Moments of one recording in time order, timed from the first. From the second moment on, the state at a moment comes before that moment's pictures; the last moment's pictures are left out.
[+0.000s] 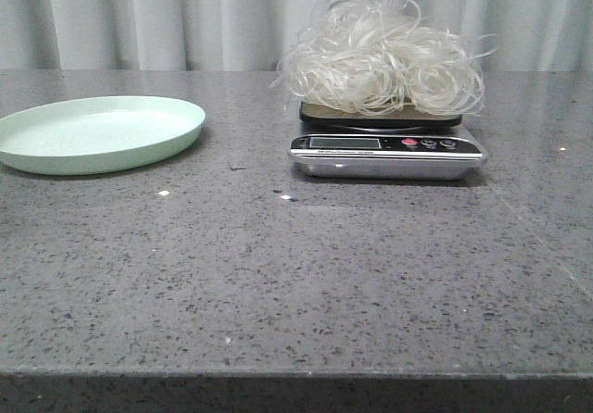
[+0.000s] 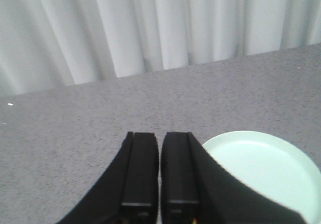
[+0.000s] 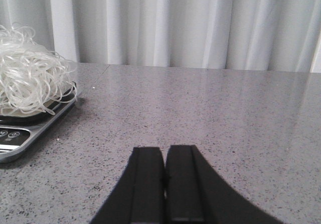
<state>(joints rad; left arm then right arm) 0.00 0.73 -0.85 -0.16 0.43 0.32 -0.03 -0.01 0.03 0.06 0.01 -0.04</state>
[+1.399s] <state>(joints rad) 0.00 0.21 -0.36 -0.20 0.27 0.32 0.04 0.61 -0.83 0.17 0.36 -0.04</state>
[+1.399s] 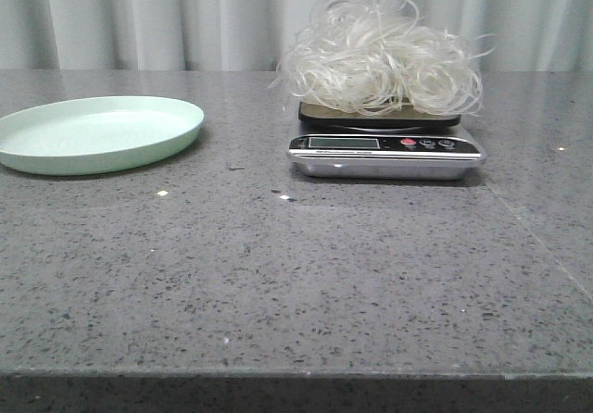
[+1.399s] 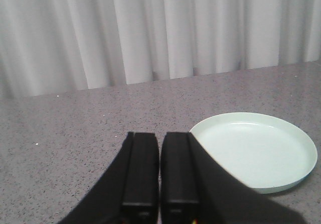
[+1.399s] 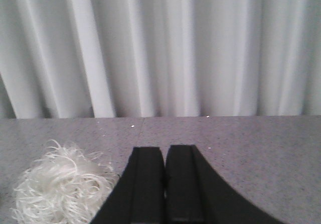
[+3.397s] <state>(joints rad) 0.00 0.21 -0.36 -0.20 0.27 0.32 0.32 1.81 -1.71 0.22 0.95 -0.18</state>
